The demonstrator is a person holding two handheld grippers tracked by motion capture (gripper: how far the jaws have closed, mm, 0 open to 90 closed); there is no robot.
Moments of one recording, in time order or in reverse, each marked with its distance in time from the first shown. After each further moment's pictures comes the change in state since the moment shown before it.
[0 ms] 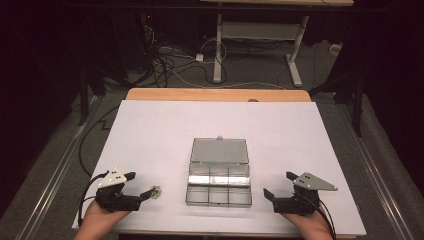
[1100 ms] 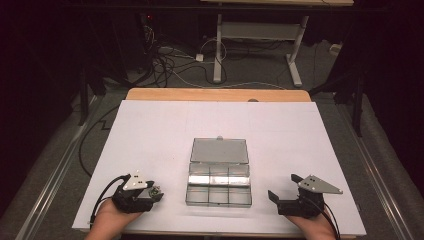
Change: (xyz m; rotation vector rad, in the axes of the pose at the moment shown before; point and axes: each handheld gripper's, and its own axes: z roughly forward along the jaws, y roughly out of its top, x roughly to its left) left arm -0.022 0.008 0.027 0.153 -0.005 0.124; right arm -0.005 -0.008 -0.008 0.006 -0.027 0.004
